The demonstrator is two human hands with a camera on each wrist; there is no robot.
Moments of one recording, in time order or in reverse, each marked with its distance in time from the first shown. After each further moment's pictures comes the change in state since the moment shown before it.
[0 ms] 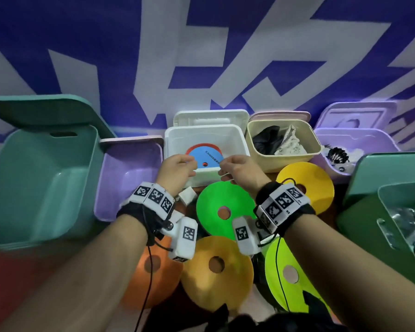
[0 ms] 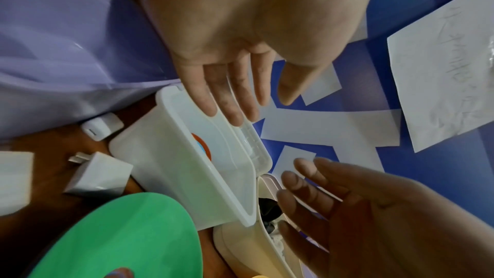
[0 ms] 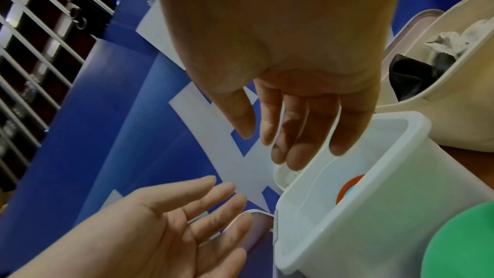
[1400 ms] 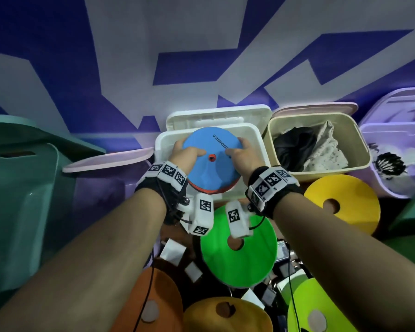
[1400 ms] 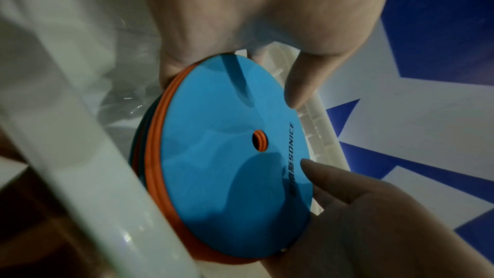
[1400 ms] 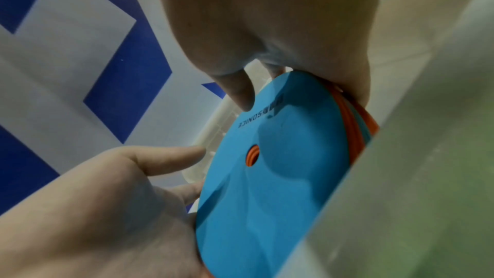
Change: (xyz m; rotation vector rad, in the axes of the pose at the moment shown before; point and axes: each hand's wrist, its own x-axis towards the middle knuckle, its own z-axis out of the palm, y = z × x) left_hand 0.197 -0.020 0.035 -0.041 0.002 -0.356; right_hand 0.207 0.029 0.007 0.071 0.174 0.227
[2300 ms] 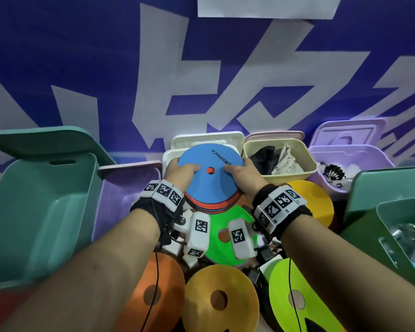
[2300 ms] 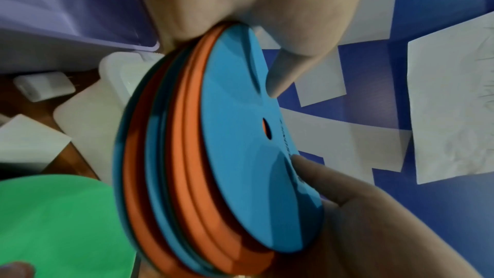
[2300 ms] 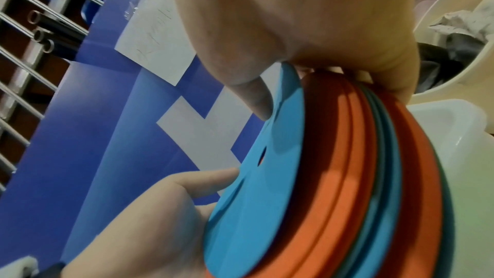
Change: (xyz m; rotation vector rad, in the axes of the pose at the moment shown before) left_hand -0.180 0.004 -0.025 -0.035 0.031 0.266; right_hand -0.161 -0.009 -0.042 0.171 0.009 -0.155
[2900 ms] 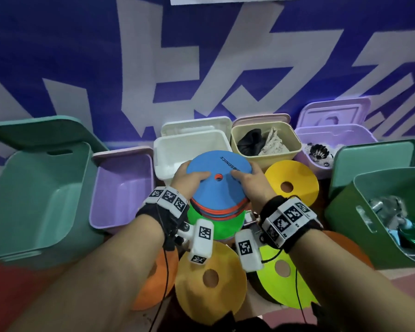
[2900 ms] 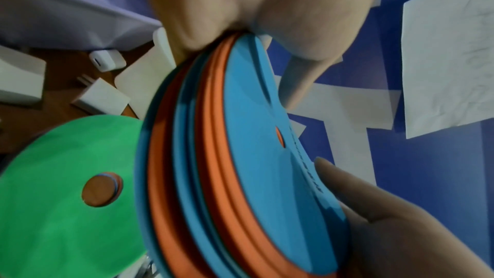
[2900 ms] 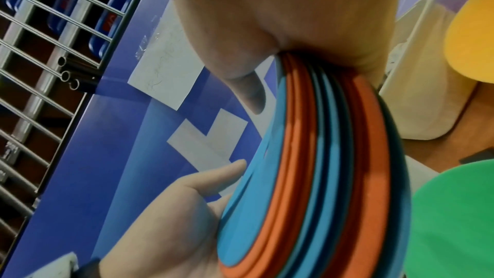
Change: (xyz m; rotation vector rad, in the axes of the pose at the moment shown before) left_hand -0.069 -0.041 0.039 -0.089 -0.176 0.040; right_hand -0.073 0.041 -0.059 0.127 0.015 -0.012
